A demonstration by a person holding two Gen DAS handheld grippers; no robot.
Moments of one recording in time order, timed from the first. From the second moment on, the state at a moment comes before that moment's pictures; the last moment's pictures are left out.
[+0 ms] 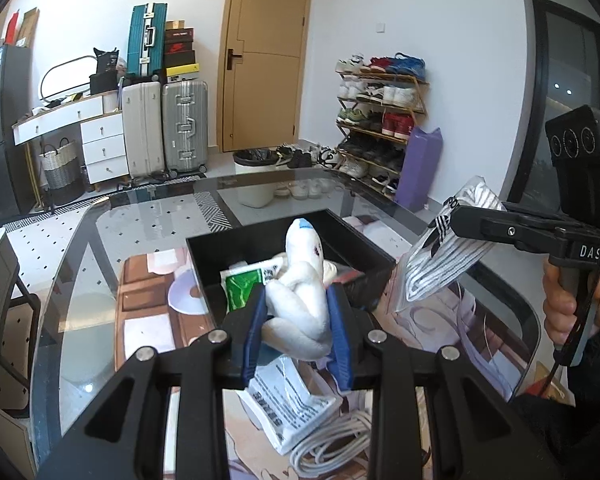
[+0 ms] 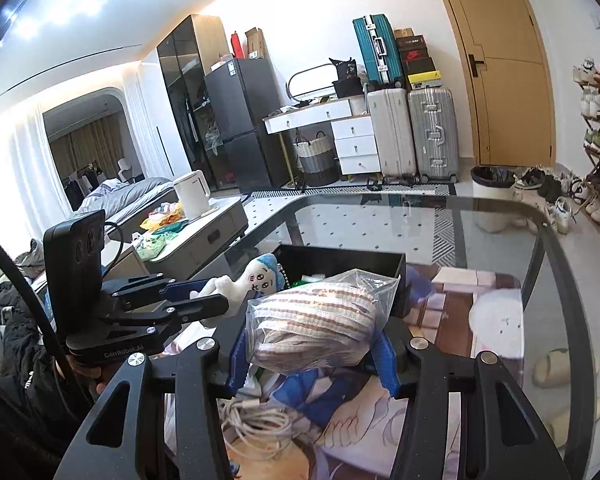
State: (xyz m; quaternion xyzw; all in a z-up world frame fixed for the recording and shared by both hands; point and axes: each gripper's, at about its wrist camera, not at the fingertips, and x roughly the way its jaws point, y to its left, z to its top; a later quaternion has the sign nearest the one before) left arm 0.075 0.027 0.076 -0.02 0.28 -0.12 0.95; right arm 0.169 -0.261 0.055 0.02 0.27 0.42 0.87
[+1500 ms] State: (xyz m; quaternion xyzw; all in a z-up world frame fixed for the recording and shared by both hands) left arm 0.152 0.034 0.029 -0.01 0.32 -0.07 0.94; right arm 0.250 -0.155 -0.017 -0.12 0.31 0.39 0.86
